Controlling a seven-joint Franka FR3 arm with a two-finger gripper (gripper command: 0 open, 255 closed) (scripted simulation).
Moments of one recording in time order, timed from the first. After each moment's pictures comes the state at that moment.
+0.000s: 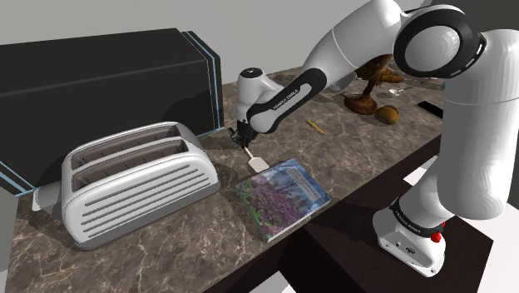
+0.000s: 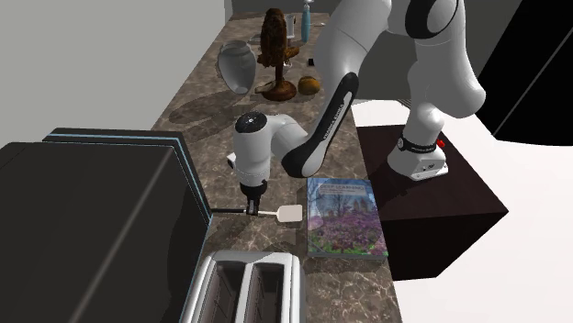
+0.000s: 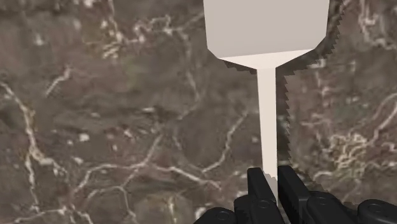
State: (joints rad) arm 0.19 0.53 0.15 -1.97 -0.19 2.55 0.62
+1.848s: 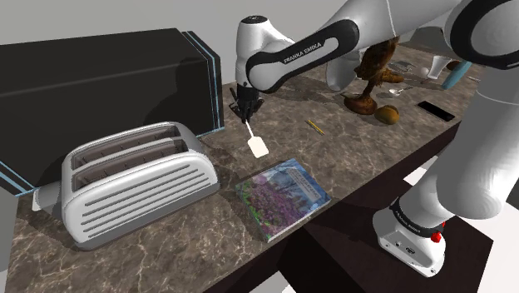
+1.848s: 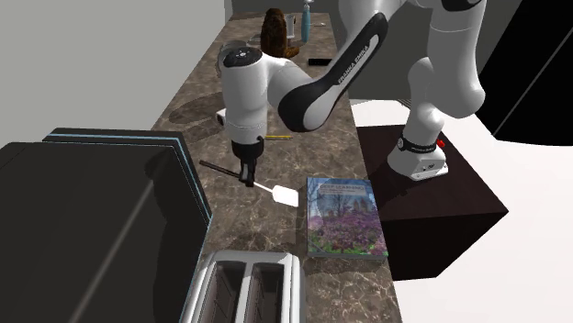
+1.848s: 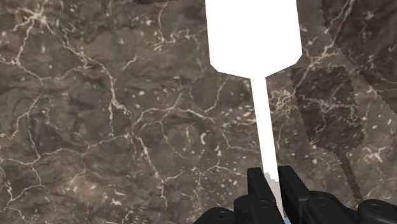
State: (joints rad) arm 0.16 0.29 0.20 -1.92 -0.11 2.27 0.56
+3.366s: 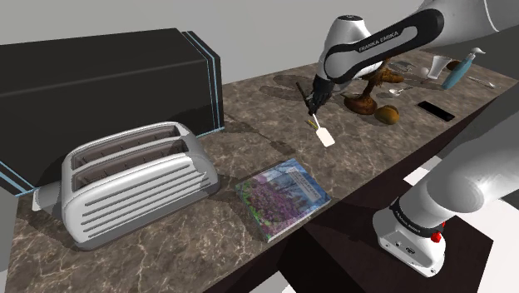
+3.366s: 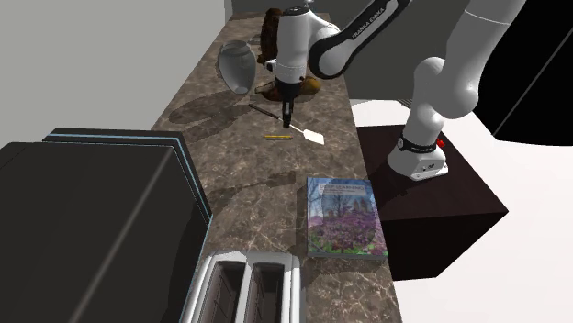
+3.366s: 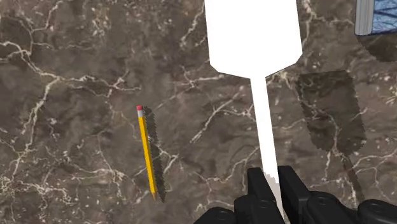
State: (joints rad) arm -0.09 -0.15 0.00 -2.48 -0.01 2.39 0.06
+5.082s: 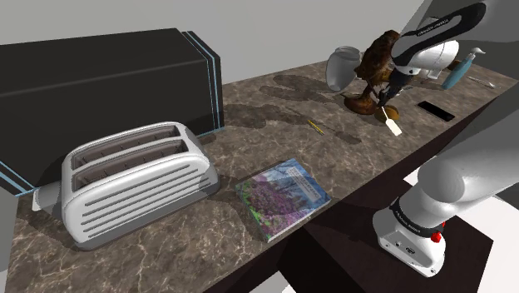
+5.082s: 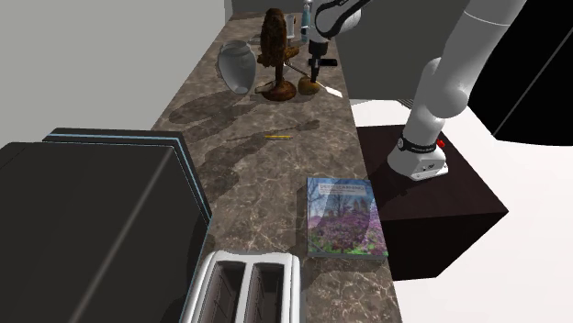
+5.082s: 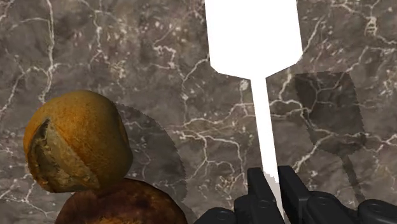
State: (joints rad) arm -0.38 -0.13 -0.45 -2.43 -0.02 2.37 -0.67
